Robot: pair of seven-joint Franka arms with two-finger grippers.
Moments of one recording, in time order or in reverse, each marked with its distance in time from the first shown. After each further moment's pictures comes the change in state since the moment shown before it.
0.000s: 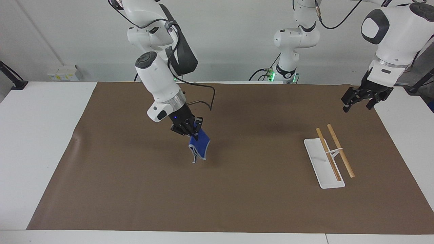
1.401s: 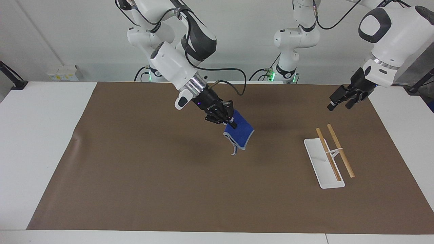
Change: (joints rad) left arm -0.002 -0.033 -0.007 -0.074 -0.342 0.024 -0.192; right arm 0.071 0.000 0.066 0.001 0.516 0.295 -0.030
